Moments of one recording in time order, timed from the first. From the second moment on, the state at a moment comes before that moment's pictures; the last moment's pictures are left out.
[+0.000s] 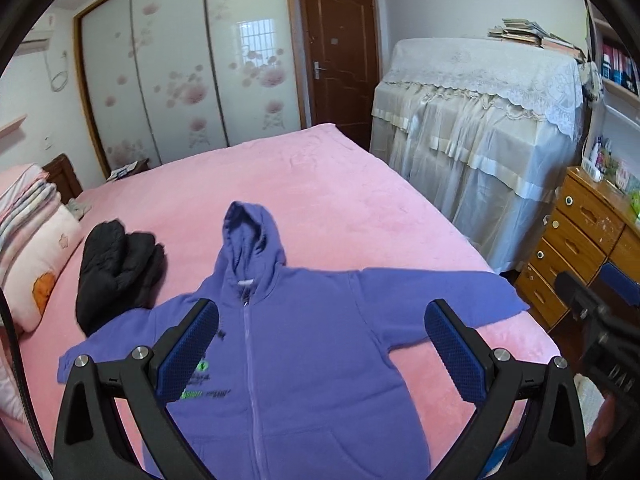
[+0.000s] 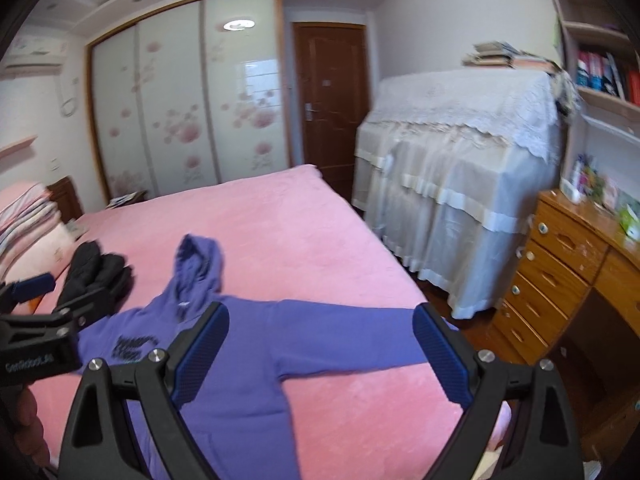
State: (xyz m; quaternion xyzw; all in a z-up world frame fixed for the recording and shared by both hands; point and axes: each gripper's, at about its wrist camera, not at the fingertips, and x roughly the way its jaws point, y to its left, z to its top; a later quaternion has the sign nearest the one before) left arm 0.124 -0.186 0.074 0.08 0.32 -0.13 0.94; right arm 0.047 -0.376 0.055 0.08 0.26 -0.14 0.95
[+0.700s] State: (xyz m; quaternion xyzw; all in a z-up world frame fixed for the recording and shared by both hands) left arm 0.271 -0.304 -0.117 0.08 0.38 -0.14 0.91; right arm 0.143 -0.608 -0.162 0.35 0.42 -0.24 0.80
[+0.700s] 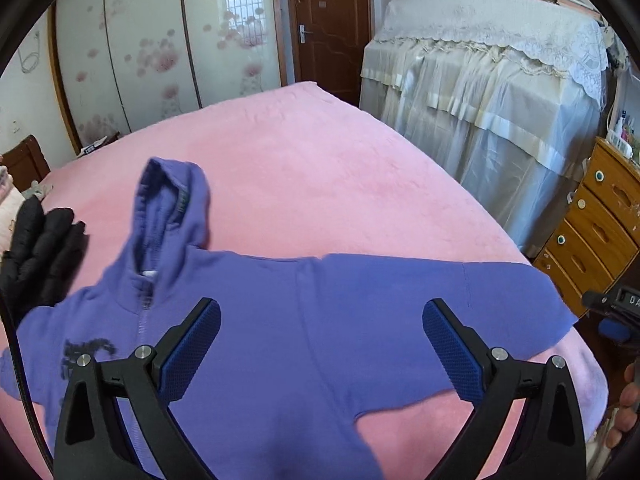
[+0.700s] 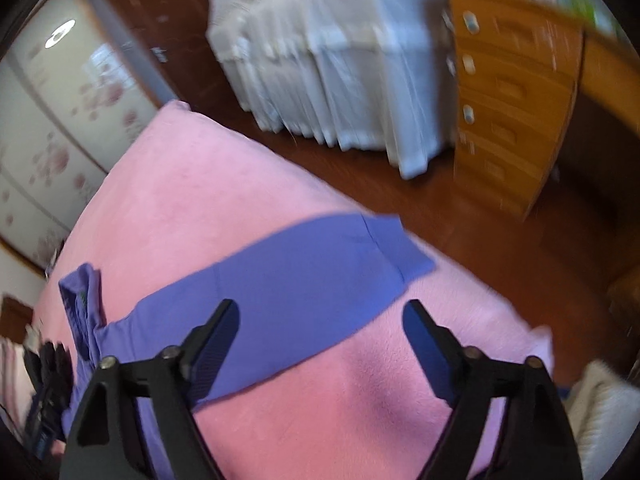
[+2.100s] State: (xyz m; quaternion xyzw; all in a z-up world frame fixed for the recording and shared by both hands) left arm 0.268 -0.105 -0.134 -0.04 0.44 -0.07 0.89; right arm 0.221 -0.312 -0.145 0.18 0.38 0.08 0.91
